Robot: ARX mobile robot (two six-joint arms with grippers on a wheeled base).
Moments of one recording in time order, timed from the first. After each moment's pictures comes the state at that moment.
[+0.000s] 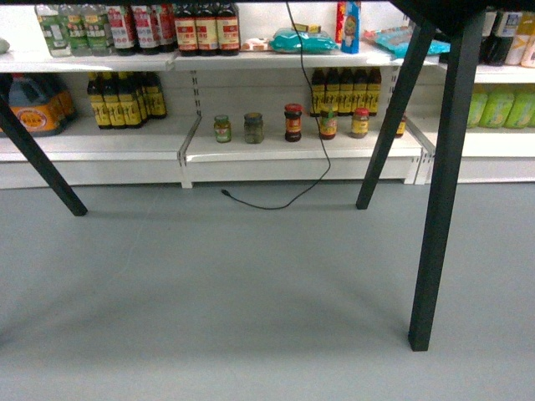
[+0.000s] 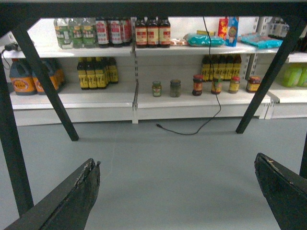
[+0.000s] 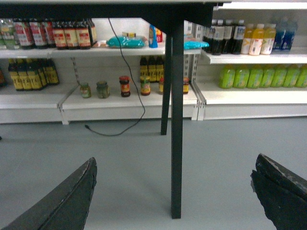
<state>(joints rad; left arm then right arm) 0.00 0.01 0.01 0.00 0.00 -0.01 0.00 0.00 0.01 0.00 0.00 0.00</state>
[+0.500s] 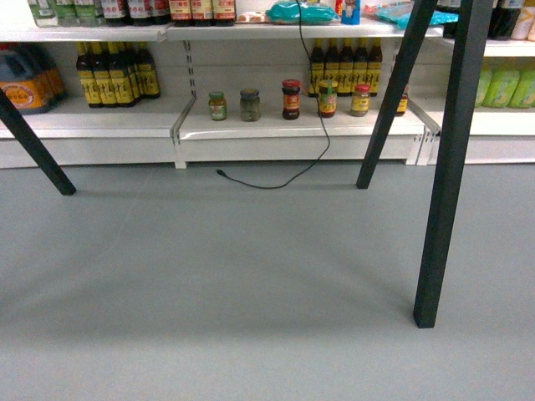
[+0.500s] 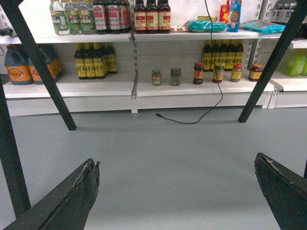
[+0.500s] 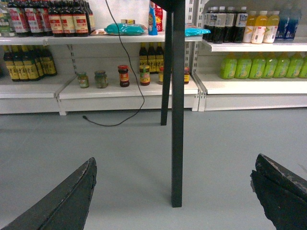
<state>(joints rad) 0.00 0.01 0.01 -0.01 0.00 -0.01 0.00 0.00 0.01 -0.01 0.00 0.00</state>
